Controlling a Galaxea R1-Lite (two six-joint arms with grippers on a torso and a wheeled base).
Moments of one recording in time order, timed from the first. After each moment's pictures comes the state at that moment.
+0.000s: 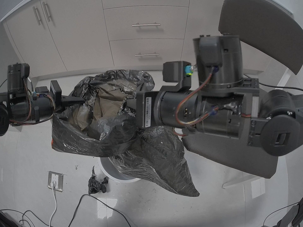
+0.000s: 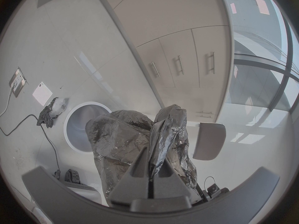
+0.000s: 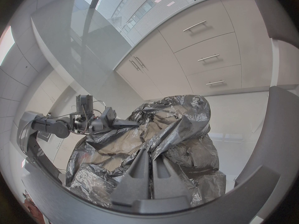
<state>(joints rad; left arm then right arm) -0.07 1.56 -0.97 -0.21 -0.66 -1.07 0.93 1.84 -1.39 -0.23 -0.05 0.32</state>
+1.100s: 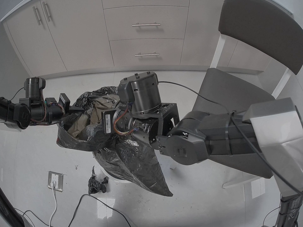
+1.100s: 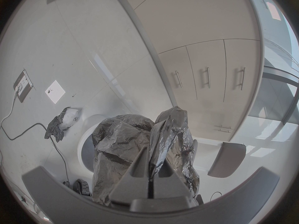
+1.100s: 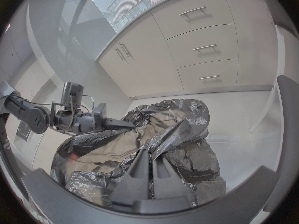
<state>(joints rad) 0.05 1.87 -1.08 -0.27 -0.66 -1.01 0.94 2.26 -1.76 -0.25 -0.24 0.30</state>
